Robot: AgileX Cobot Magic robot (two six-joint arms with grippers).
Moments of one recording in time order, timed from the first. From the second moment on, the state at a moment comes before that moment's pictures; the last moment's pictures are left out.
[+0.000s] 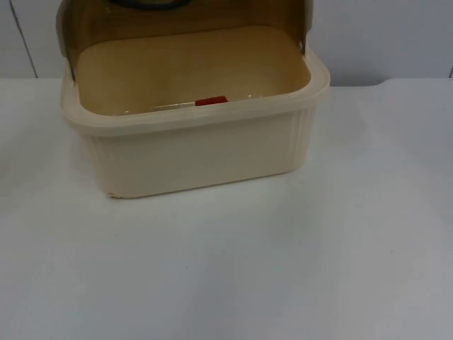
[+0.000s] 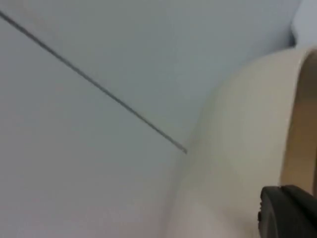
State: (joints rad) right arm -0.12 0.91 -1.08 0.19 0.66 -0.15; left arm -0.29 1.90 -1.63 -0.76 0.41 1.51
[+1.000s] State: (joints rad) right arm -0.12 0.91 -1.08 0.19 0.66 -0.15; left arm -0.25 1.97 -1.65 -0.86 0.44 1.60
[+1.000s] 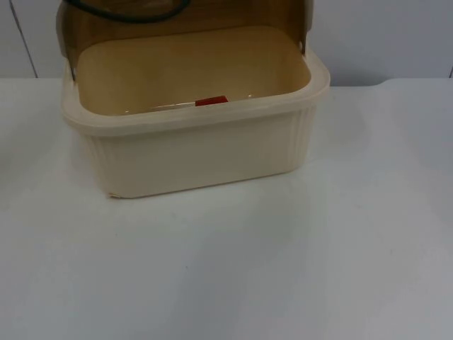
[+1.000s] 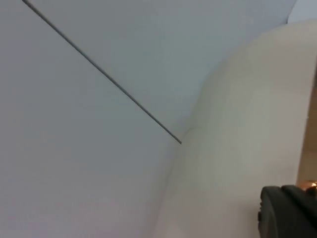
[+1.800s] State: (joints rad) right arm -0.12 0.91 -1.08 0.19 0.66 -0.15; left arm -0.25 1.97 -1.65 -0.81 0.37 1.52
